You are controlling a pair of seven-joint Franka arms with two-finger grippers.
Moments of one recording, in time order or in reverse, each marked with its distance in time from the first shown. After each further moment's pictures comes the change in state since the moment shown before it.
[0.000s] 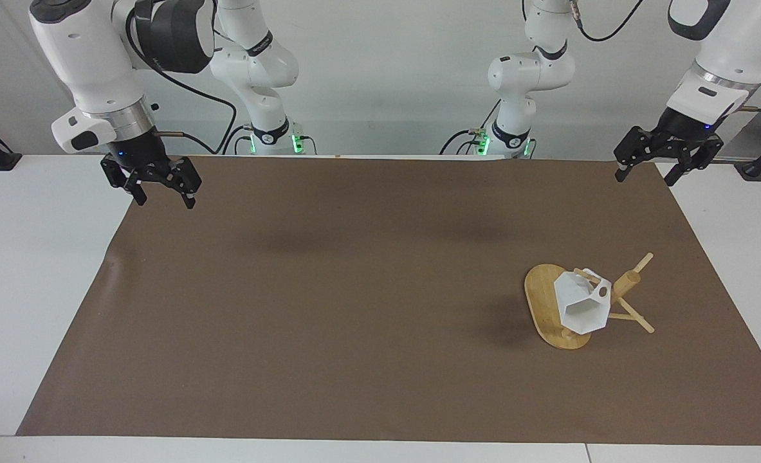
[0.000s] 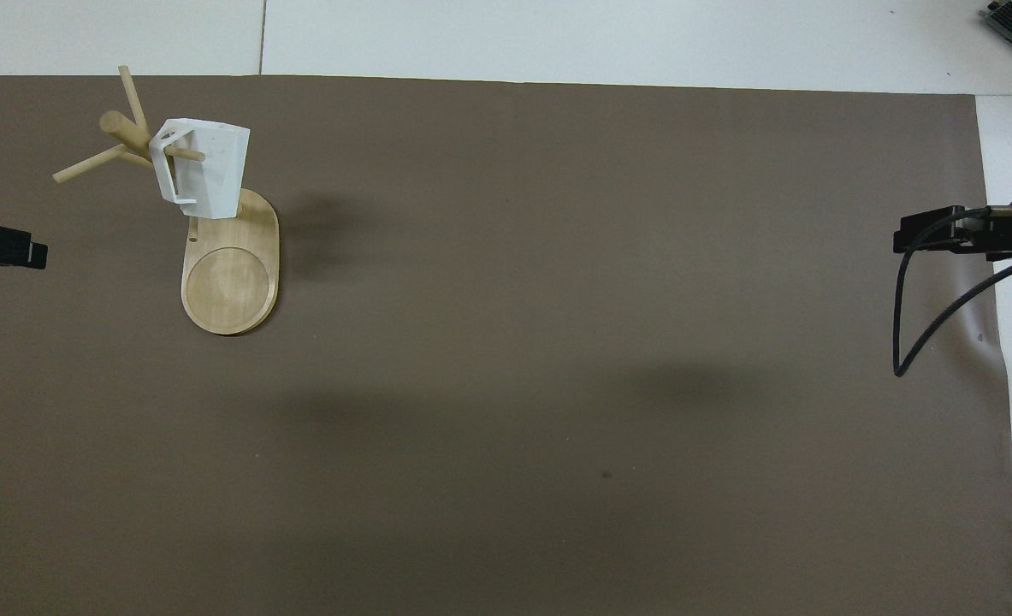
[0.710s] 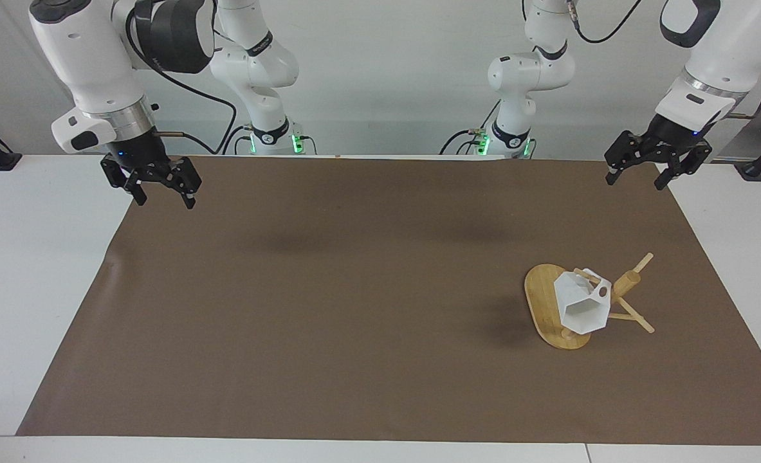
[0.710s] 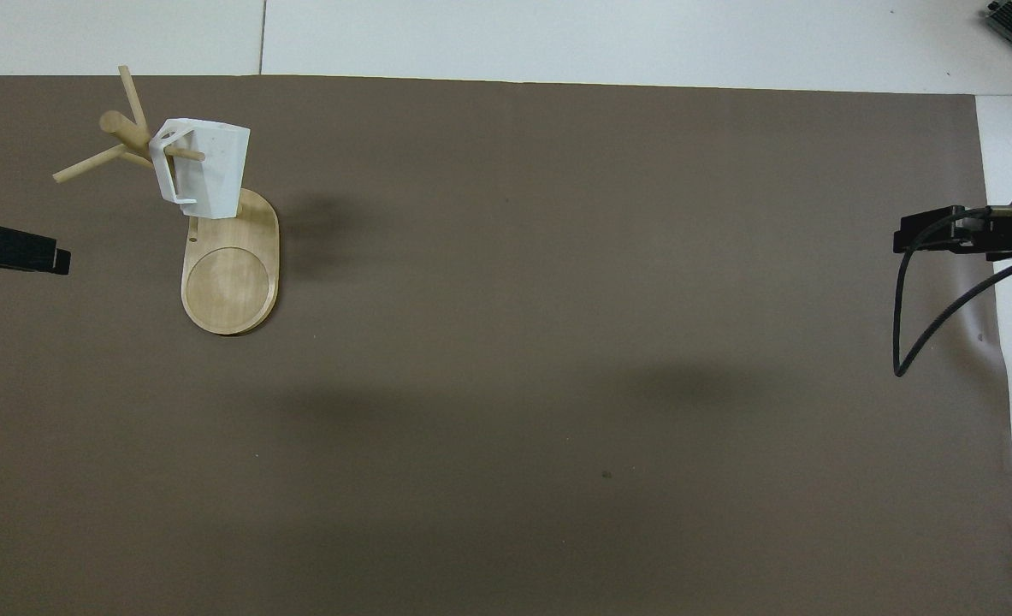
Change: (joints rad) left arm -0.002 0.000 -0.012 -0.036 -0.010 0.013 0.000; right arm 0.000 0.000 0.000 0.000 0.000 0.000 0.000
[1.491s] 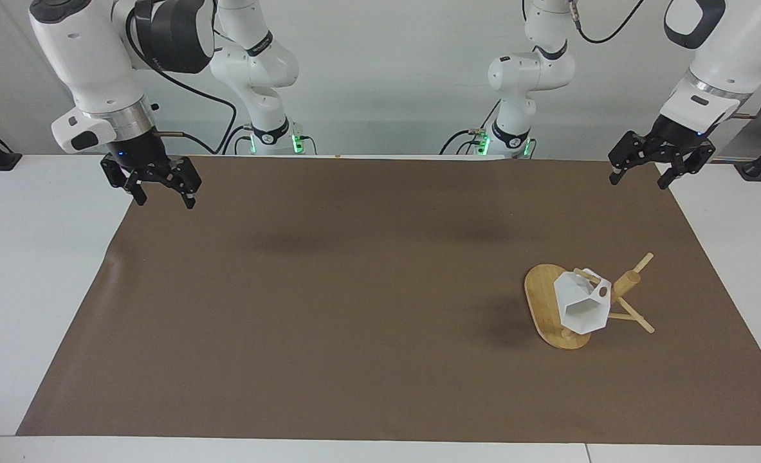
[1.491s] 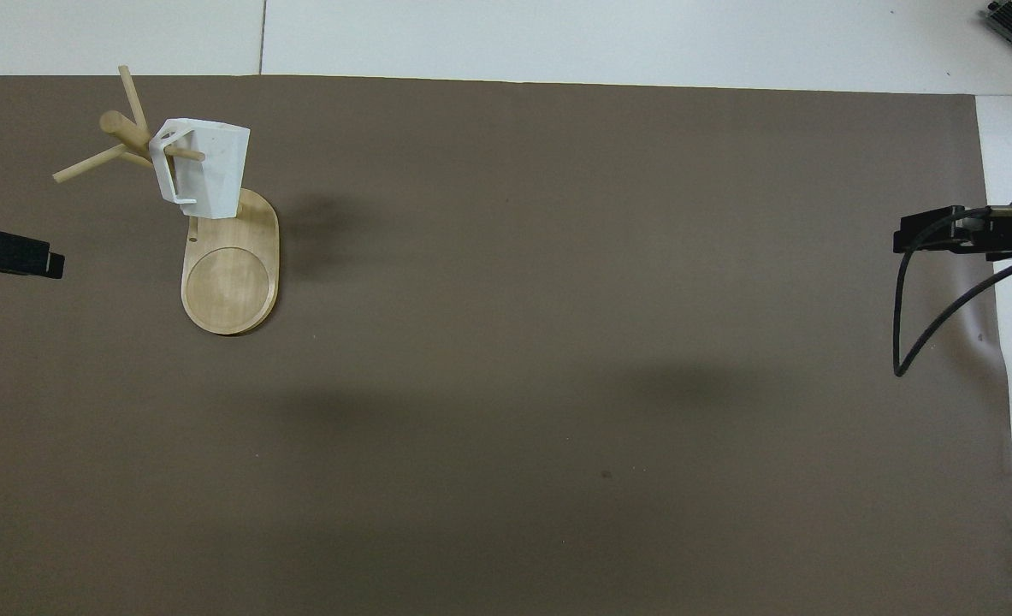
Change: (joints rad) left arm 0.000 -0.001 0.005 -0.001 0.000 -0.012 0.003; right arm 0.000 0.000 0.000 0.000 0.000 0.000 0.000
